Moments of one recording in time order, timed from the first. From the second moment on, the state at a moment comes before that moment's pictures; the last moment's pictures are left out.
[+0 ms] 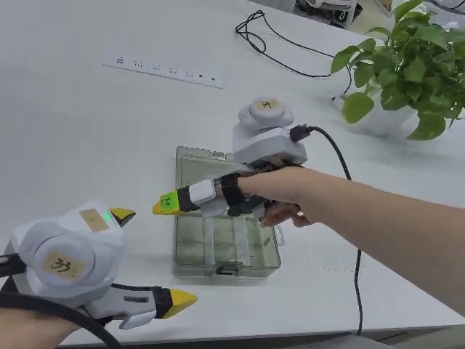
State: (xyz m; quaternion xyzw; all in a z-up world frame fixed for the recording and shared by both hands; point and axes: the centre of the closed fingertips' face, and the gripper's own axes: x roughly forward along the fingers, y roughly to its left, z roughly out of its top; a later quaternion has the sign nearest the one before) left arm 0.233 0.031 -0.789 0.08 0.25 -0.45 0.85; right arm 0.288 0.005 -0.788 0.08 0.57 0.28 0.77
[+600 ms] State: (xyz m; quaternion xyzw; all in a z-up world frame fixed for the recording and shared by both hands) left arm 0.236 0.030 -0.781 0.08 0.25 -0.44 0.86; right arm 0.291 -0.001 -0.766 0.08 0.49 0.34 0.80
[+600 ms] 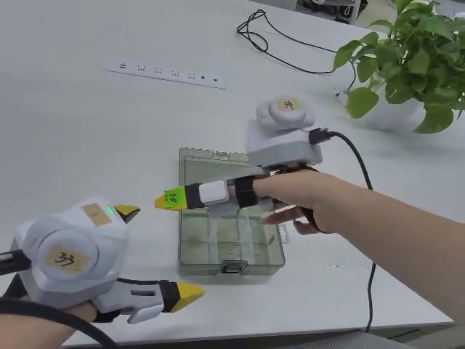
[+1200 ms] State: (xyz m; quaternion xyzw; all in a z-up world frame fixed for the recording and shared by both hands) left arm 0.241 0.032 -0.772 0.06 0.26 -0.42 0.87; right arm 0.293 -0.048 -0.739 0.05 0.34 0.40 0.85
